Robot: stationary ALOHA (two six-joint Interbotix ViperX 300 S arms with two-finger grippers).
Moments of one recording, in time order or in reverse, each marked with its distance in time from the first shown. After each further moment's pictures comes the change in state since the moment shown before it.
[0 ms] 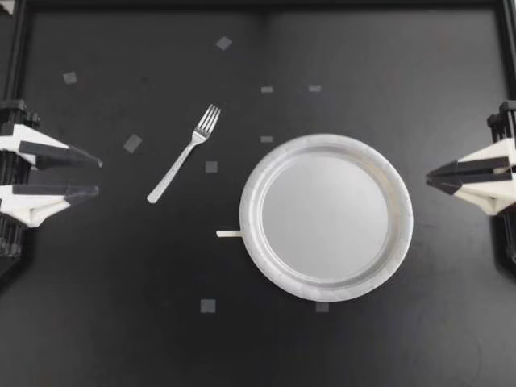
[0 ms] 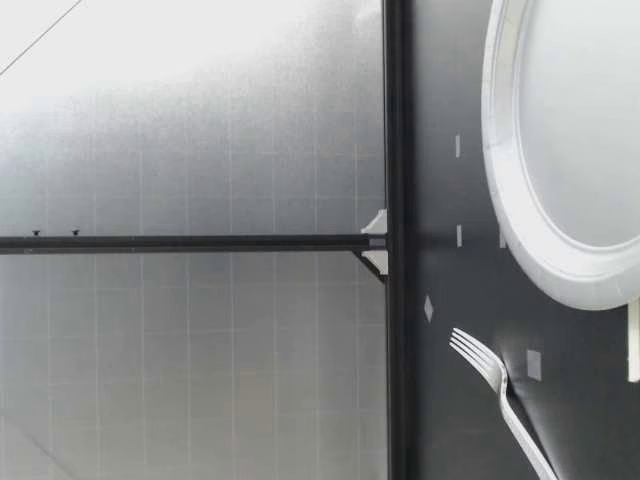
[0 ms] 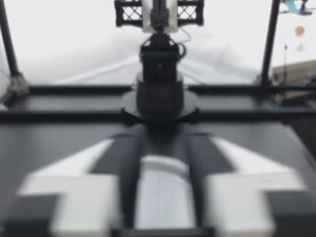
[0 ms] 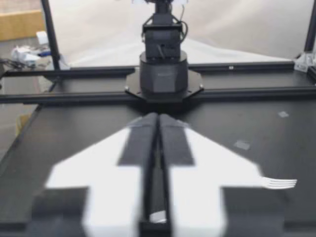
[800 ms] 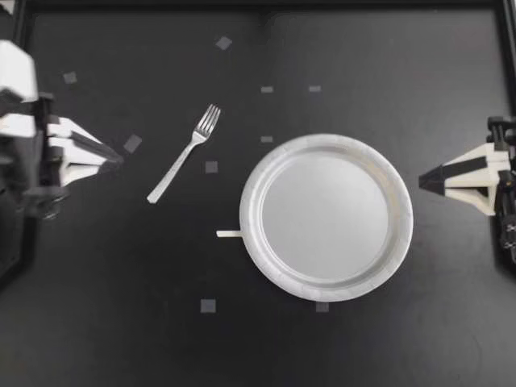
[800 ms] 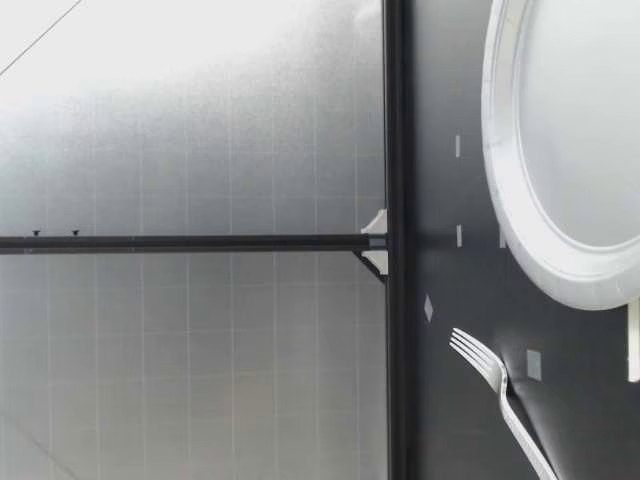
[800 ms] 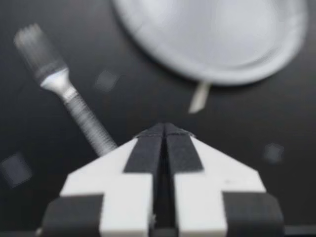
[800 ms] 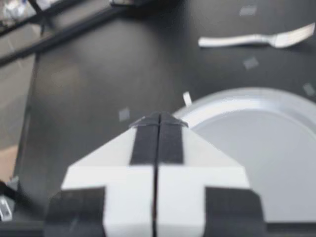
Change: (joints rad) left arm 0.324 0.233 -0.207 -0.253 0.779 -0.014; right arm -0.067 -0.012 -0.011 0.209 0.351 0.153
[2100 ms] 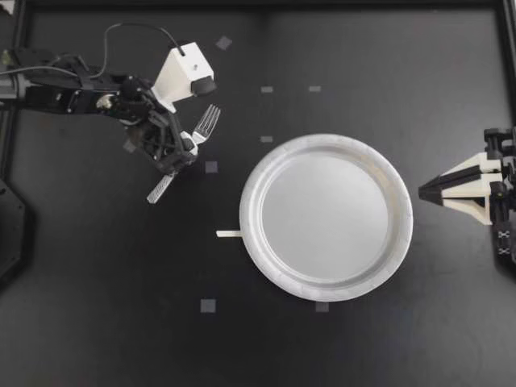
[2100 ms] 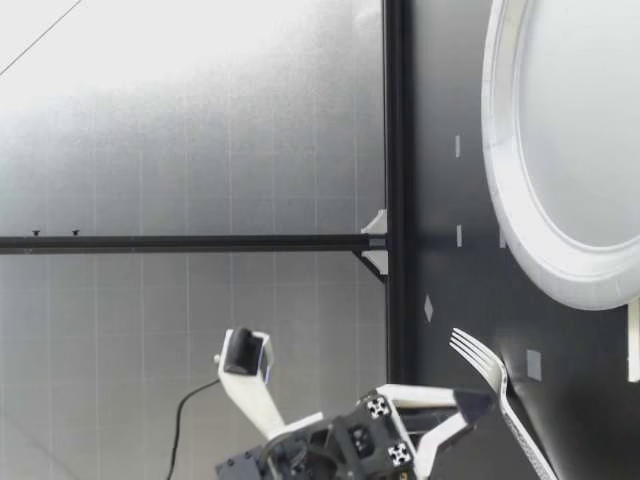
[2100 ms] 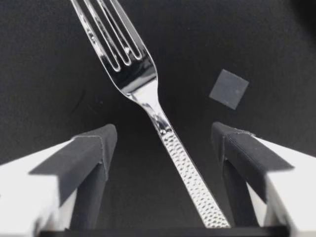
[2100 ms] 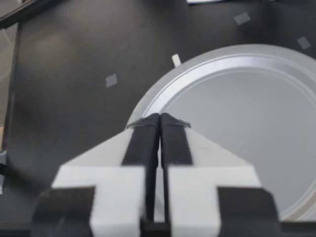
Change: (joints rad) left arm 0.137 0.799 -0.324 0.064 0.000 0.087; right arm 0.002 0.005 0.063 0.008 0.011 0.032
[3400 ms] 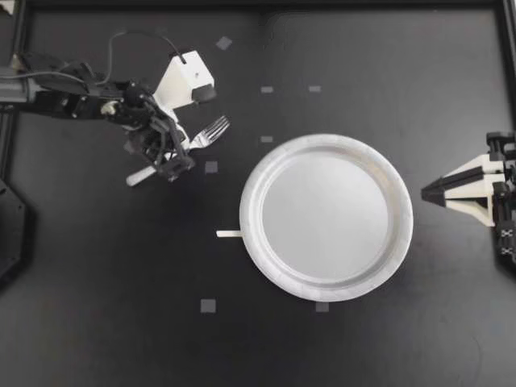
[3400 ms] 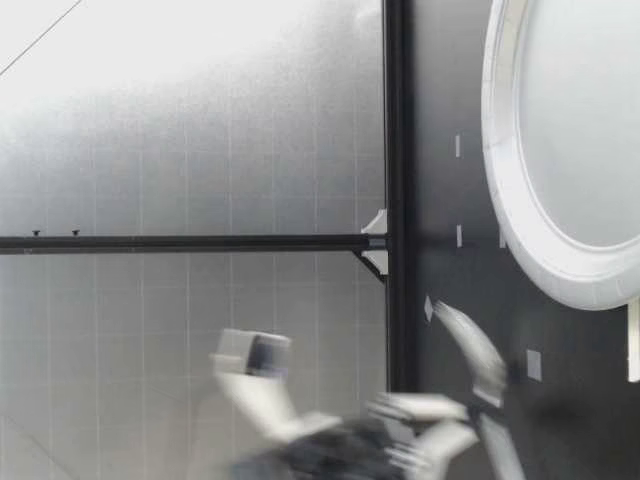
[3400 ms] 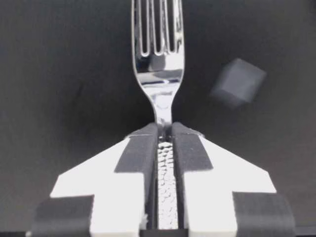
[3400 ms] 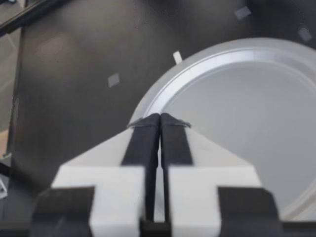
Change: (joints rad) left arm -0.014 -0.015 -0.002 0.002 -0.021 0.028; right arm 0.002 -0.020 0.017 -0.002 -0.008 0.023
